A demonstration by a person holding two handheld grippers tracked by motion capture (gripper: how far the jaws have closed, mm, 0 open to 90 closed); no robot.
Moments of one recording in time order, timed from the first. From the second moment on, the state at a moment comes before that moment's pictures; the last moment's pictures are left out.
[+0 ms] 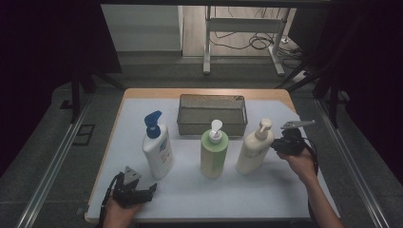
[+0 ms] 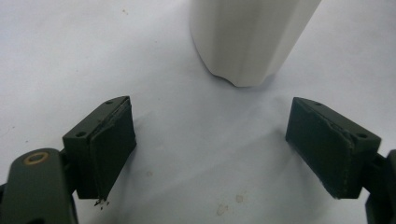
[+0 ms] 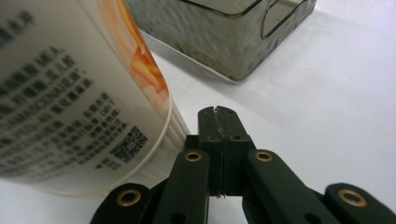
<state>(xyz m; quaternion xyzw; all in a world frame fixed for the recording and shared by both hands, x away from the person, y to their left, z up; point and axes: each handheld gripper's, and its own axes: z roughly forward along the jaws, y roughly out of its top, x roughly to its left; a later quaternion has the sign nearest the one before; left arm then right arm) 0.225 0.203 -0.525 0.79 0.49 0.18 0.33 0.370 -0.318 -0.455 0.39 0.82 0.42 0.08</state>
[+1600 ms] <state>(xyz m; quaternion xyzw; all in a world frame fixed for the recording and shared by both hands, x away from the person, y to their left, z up) 0.225 0.203 -0.525 0.79 0.49 0.18 0.33 0.283 -0.331 -0.465 0.37 0.83 0.42 0.09</state>
